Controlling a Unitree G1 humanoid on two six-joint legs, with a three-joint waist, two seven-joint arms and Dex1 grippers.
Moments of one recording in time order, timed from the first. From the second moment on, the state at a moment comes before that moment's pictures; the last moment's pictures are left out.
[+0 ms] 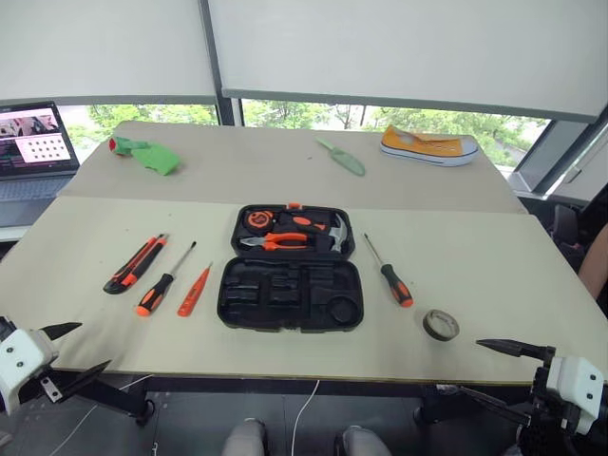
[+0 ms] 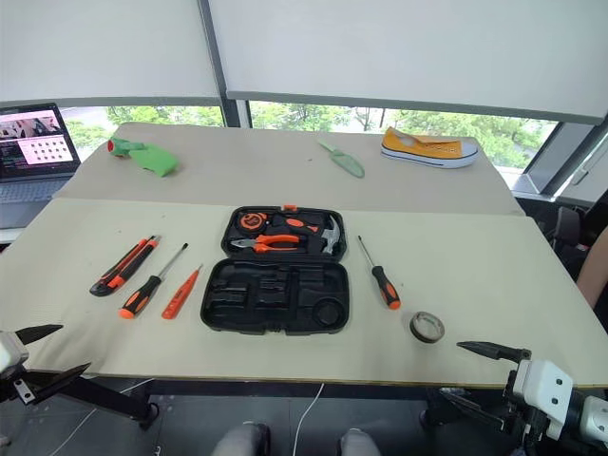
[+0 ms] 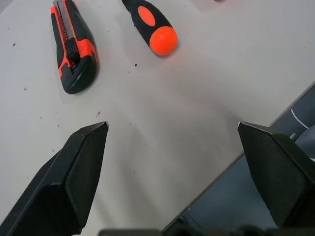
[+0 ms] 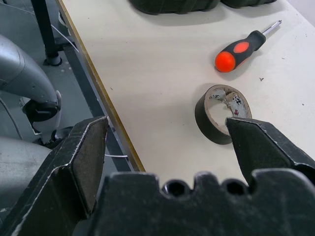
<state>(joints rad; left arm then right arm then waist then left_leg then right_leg) 0.43 0.90 0.60 0.15 -0.28 -0.24 -1.03 0.42 -0.81 -0.40 -0.02 0.40 -0.41 1.19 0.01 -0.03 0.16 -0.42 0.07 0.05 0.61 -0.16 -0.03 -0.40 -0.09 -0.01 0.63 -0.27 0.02</state>
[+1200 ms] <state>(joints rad) -0.27 0.82 0.24 -0.09 -0.54 1.08 -0.37 0.09 -0.58 -0.20 -0.34 0.53 -0.19 1.00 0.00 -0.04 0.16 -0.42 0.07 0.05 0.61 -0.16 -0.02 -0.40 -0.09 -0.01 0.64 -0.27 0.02</state>
